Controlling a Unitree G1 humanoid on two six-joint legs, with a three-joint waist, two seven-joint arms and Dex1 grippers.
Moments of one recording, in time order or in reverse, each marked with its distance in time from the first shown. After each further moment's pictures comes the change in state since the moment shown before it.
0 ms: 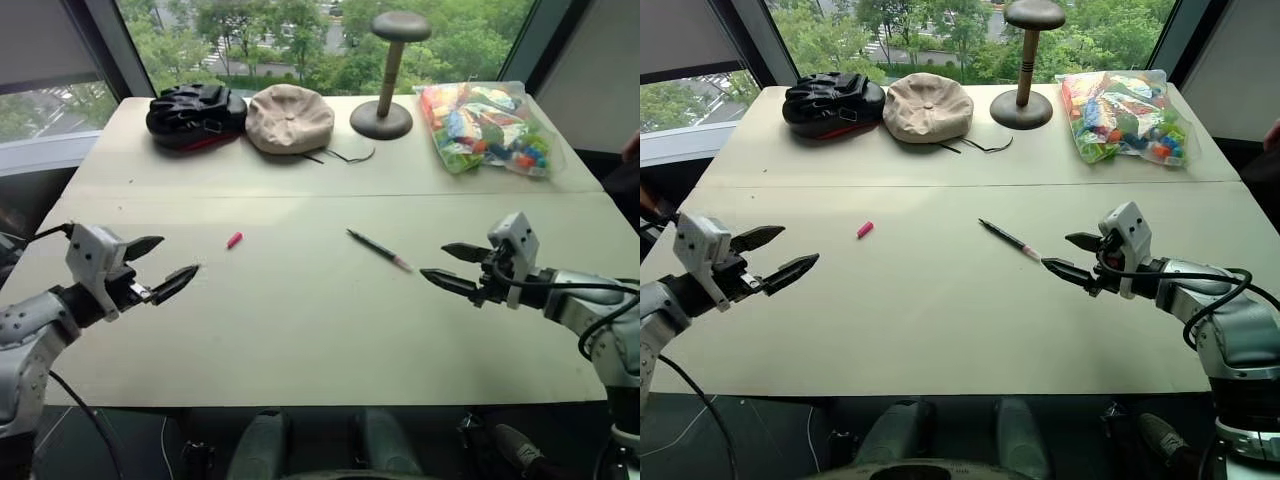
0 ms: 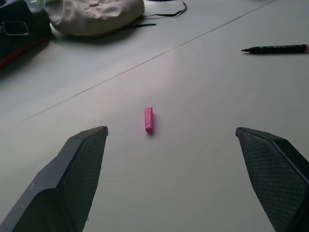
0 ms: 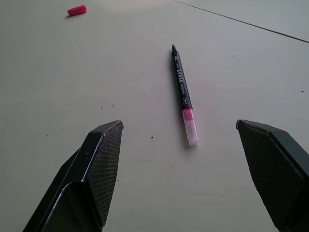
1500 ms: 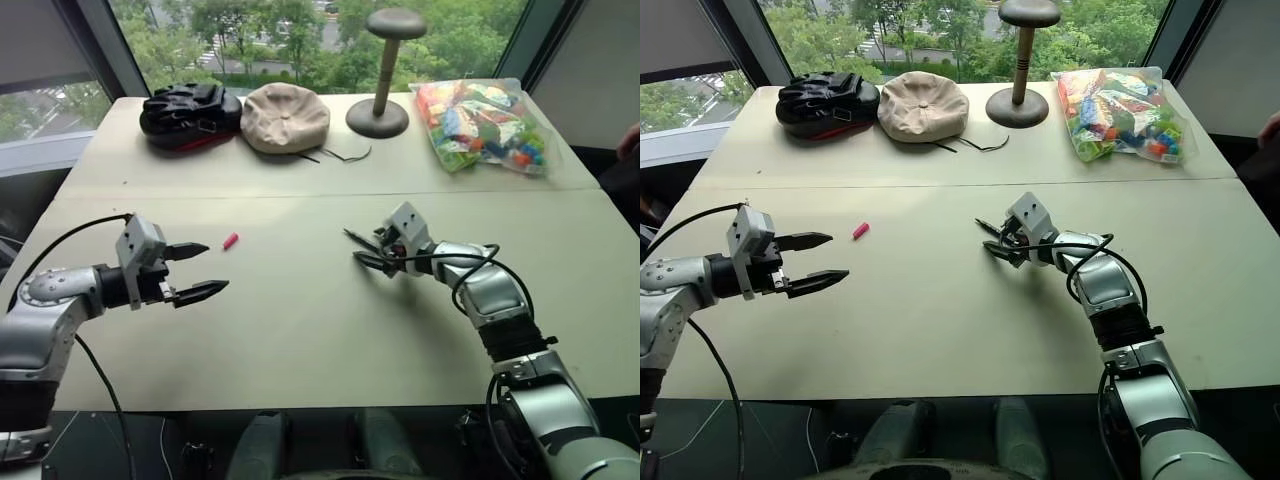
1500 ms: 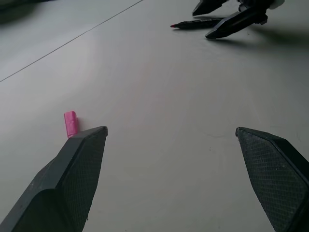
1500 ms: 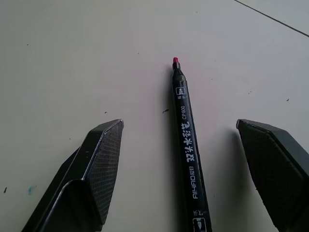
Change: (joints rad) left arm -0.168 0.020 -0.218 0.214 0.068 -0.043 -0.212; right arm -0.381 0.363 0.336 0.468 -0.431 -0.205 -0.142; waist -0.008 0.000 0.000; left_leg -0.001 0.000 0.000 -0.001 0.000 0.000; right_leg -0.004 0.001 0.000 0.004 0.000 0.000
